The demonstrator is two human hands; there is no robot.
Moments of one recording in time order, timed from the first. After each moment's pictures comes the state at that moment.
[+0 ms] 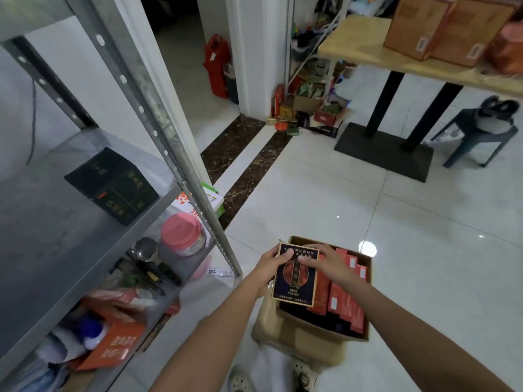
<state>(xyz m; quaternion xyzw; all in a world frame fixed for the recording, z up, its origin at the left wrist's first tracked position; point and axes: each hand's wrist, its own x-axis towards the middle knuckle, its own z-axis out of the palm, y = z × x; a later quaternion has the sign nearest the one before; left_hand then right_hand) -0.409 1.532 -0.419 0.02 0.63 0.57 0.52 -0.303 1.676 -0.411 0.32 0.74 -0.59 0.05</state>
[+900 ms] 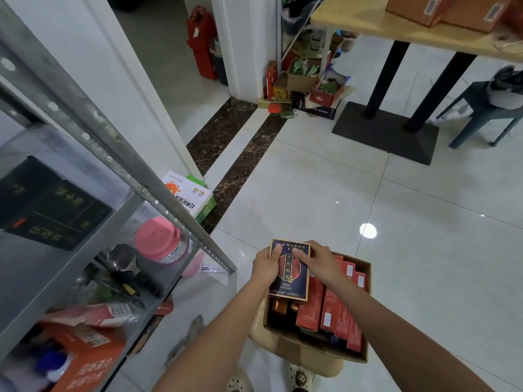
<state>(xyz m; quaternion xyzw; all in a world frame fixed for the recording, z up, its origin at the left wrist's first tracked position) -0.425 1.600 -0.485 0.00 0.79 0.48 0.39 -0.336 1.718 -0.484 0.38 0.73 -0.57 0.03</state>
